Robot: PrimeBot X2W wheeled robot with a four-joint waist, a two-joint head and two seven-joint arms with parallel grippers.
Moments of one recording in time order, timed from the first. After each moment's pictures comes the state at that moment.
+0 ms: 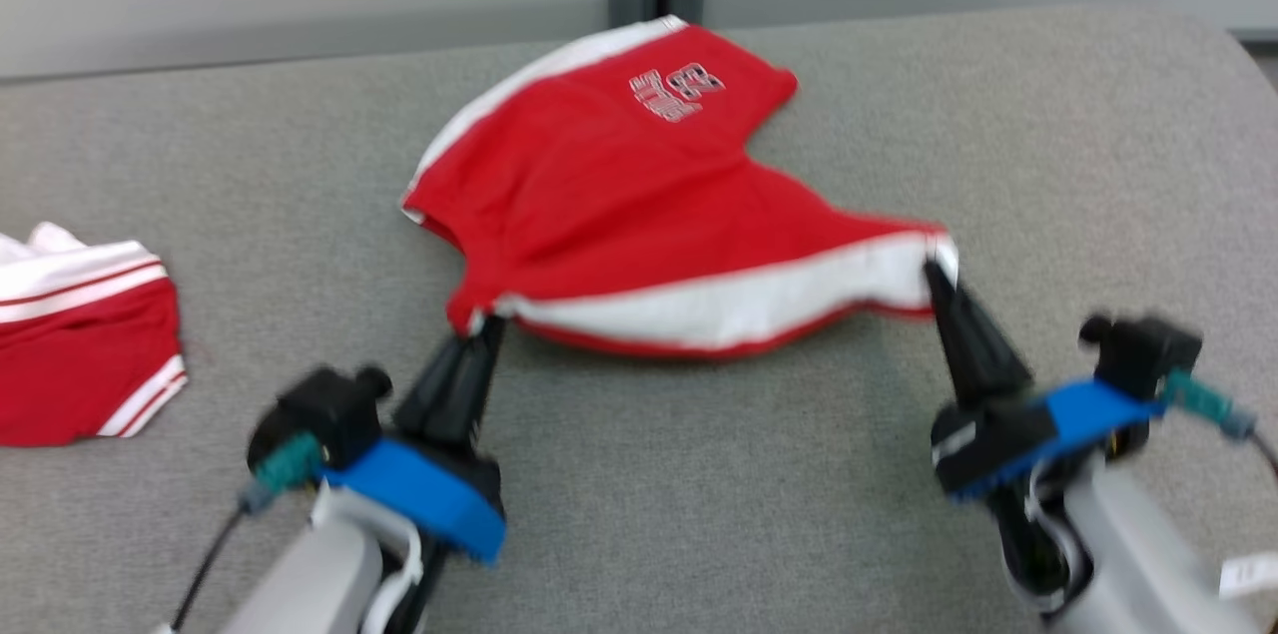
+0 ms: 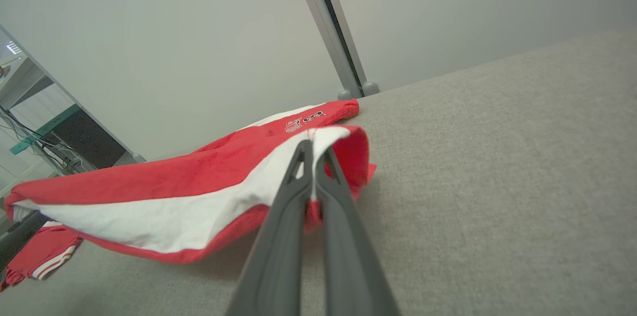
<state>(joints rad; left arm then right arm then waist) -0.36 0.30 -0.56 0.34 -0.61 -0.13 -0.26 -0.42 -0.24 0.35 0.43 0.74 0.13 -0.26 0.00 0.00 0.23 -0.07</state>
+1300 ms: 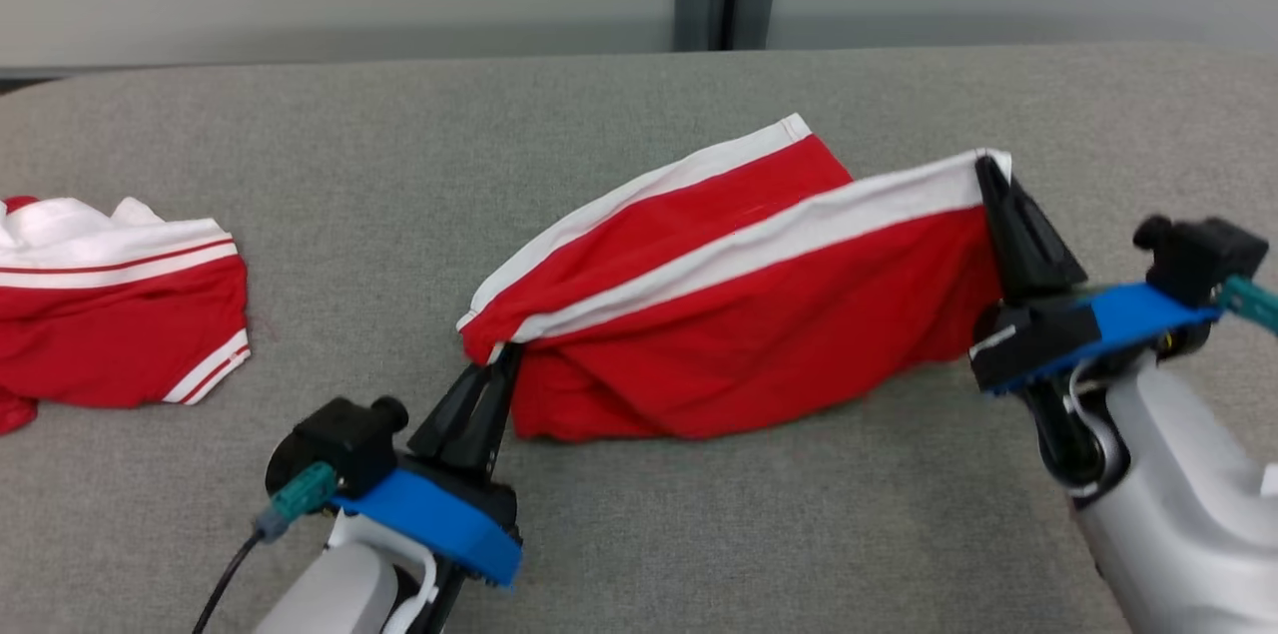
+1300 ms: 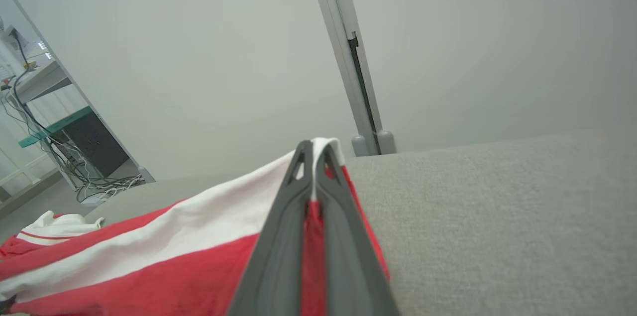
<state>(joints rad) -0.27 0.30 -0.57 0.29 -0.60 -0.13 -0.26 -0.50 -0.26 0.28 0.44 0.66 0.13 -0.26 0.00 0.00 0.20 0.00</state>
